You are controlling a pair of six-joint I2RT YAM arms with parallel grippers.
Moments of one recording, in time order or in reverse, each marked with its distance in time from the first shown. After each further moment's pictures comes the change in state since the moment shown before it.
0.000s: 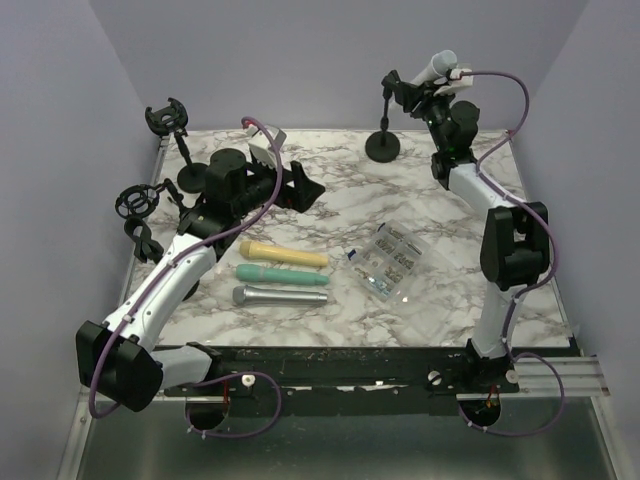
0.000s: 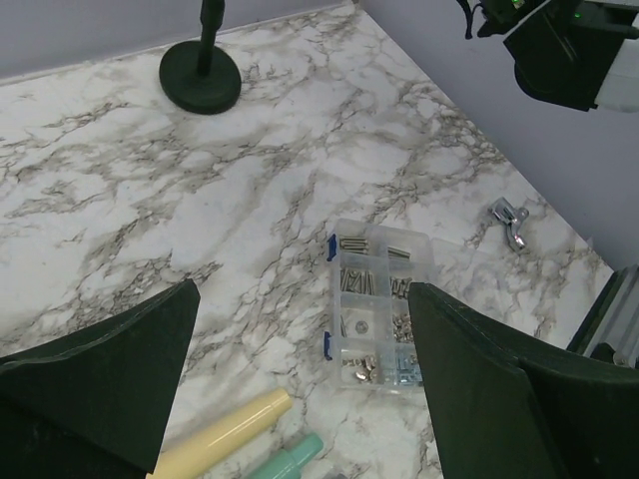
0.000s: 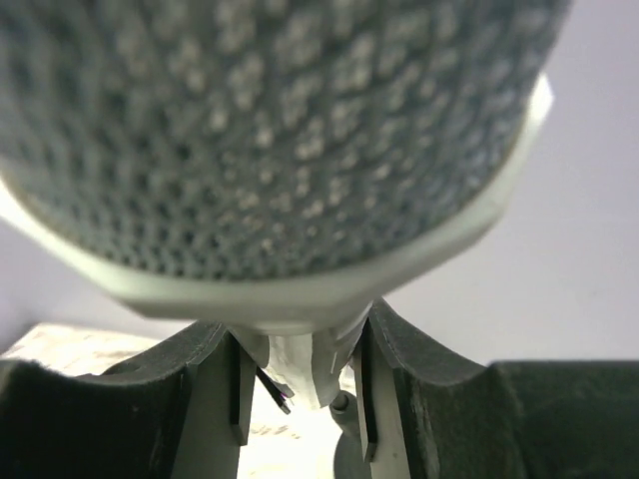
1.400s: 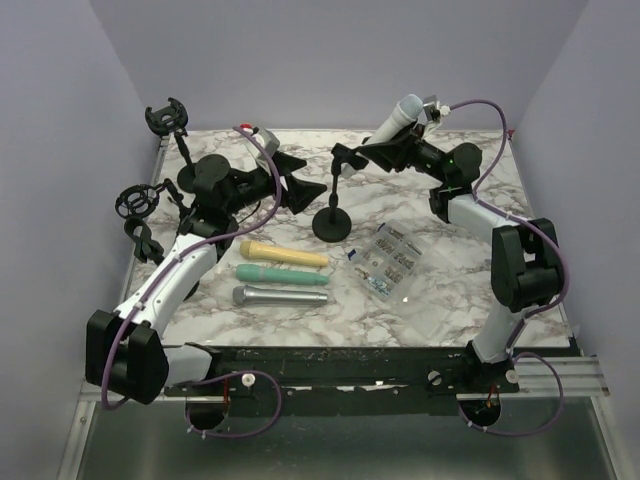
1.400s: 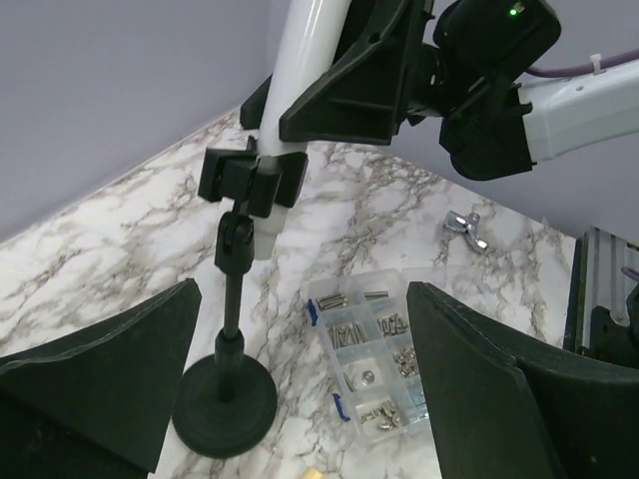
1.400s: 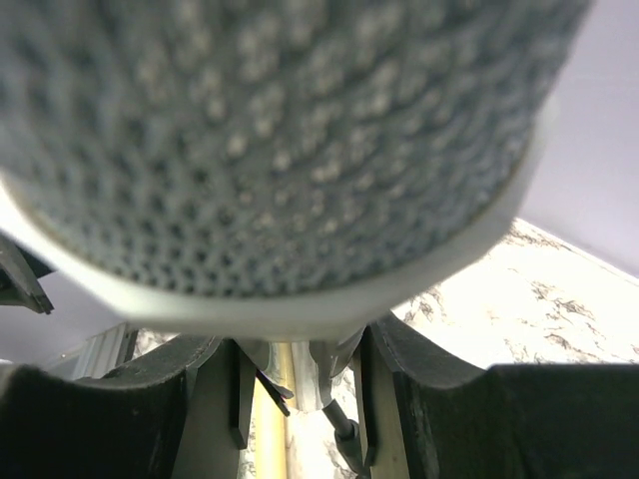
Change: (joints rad) left arm 0.096 0.017 -0.126 0.401 0.308 0.050; right arm 0.053 -0.199 -0.414 0.417 -0.819 0.534
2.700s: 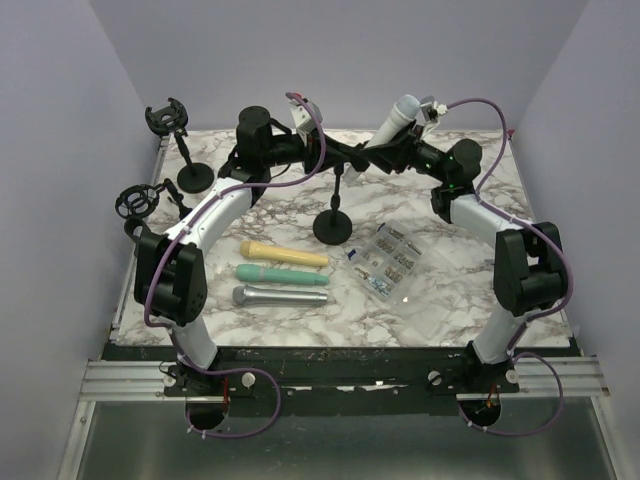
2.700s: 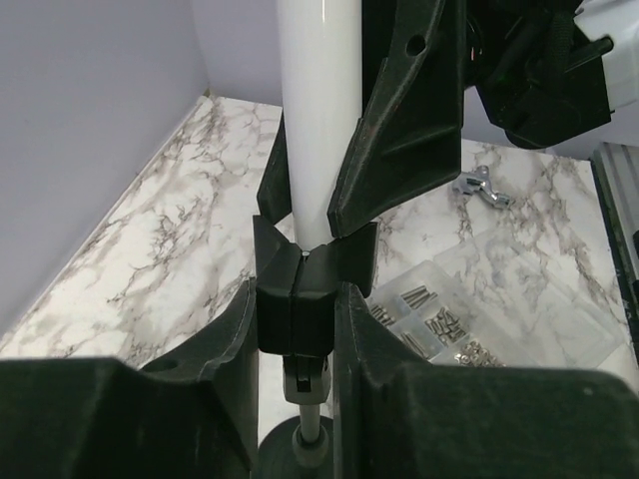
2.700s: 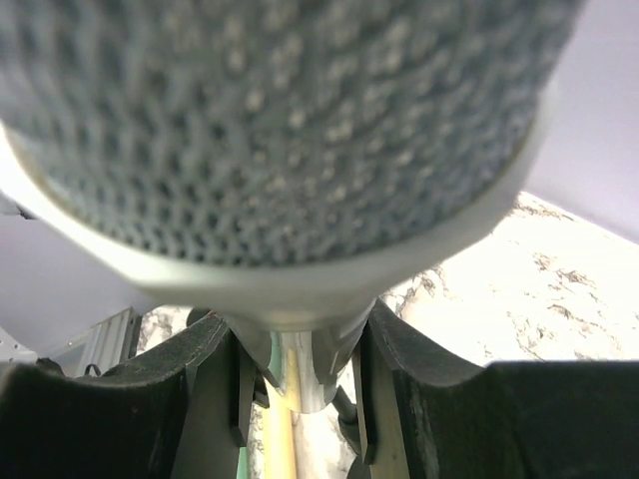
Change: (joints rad) left arm -0.037 0.491 0.463 -0.038 0.259 0.210; right arm 0.000 -0.029 0.000 -0.108 -0.018 -0.059
